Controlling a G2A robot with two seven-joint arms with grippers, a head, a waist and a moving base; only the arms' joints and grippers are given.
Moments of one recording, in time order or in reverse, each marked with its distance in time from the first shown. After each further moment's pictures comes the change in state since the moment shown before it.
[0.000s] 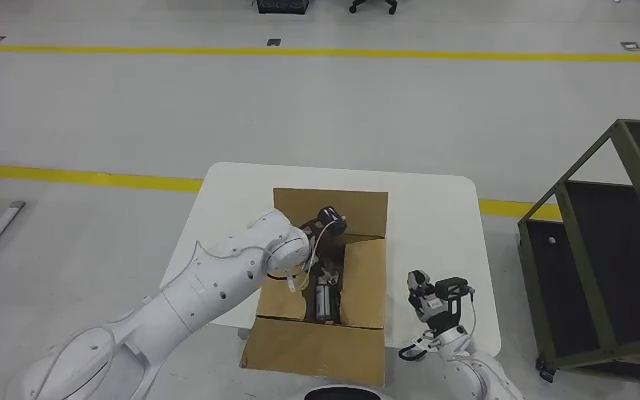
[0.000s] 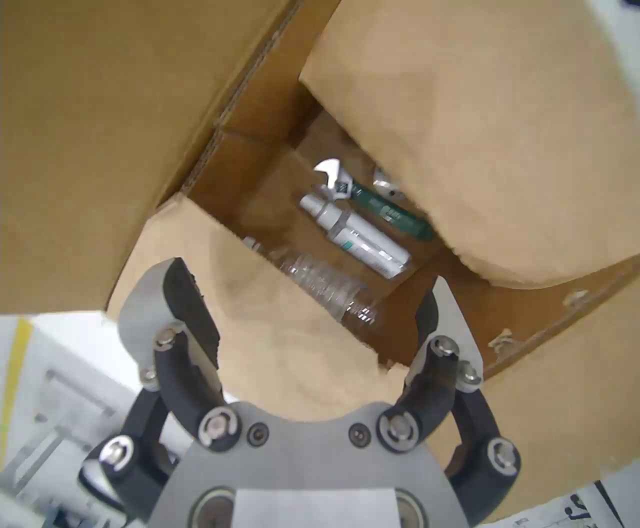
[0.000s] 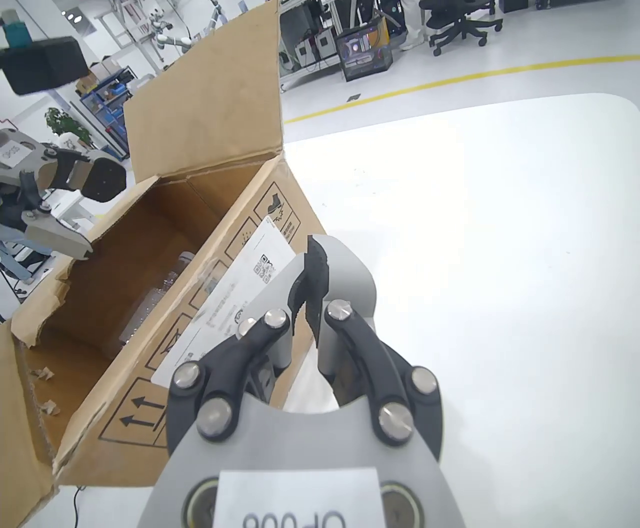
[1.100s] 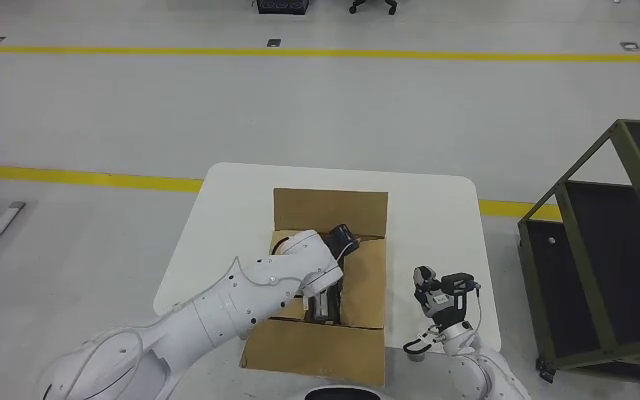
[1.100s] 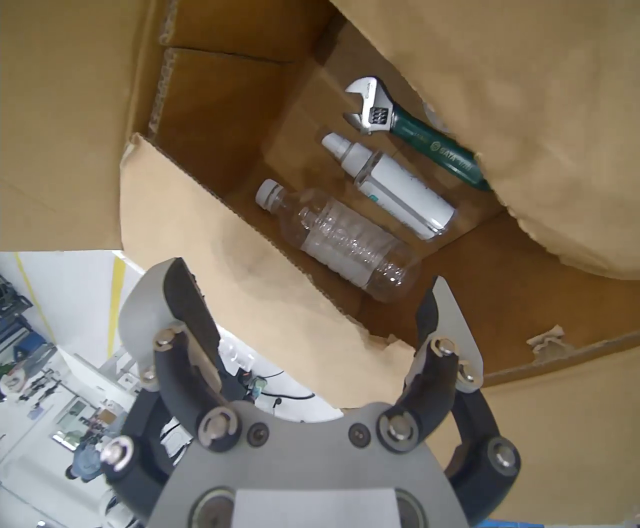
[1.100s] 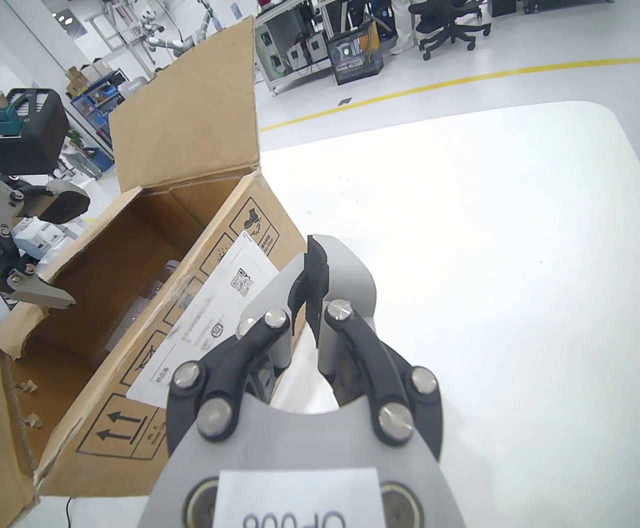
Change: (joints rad) left arm 0.021 -0.097 0.074 -0.021 0.212 0.141 -0.179; right arm 0.016 0.005 0.022 0.006 0.002 0.007 0.016
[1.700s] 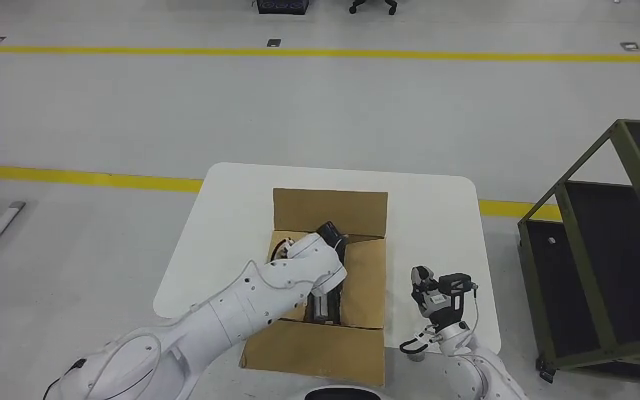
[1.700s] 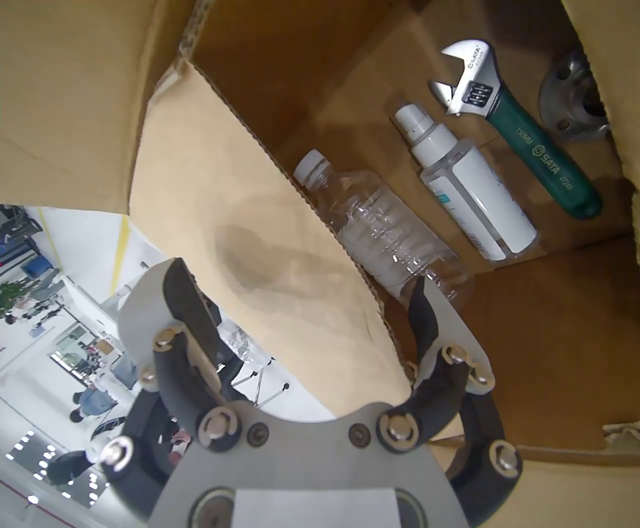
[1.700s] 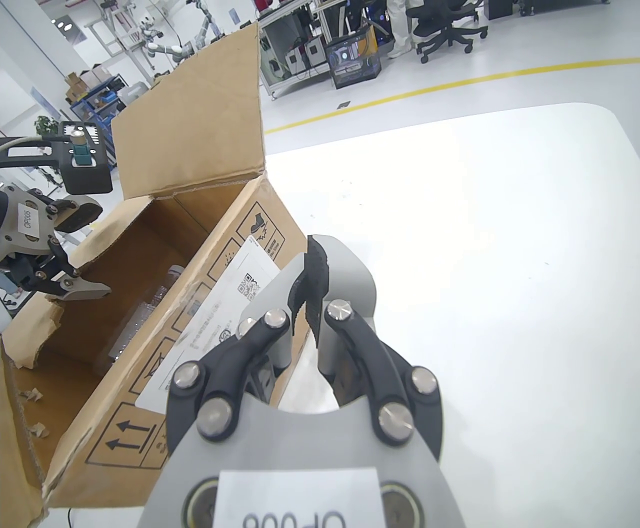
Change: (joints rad) left arm 0.022 -0.079 0.005 0.166 0.168 0.080 -0.067; right arm -0.005 -0.005 -0.018 -0.012 0.004 0.026 -0.013
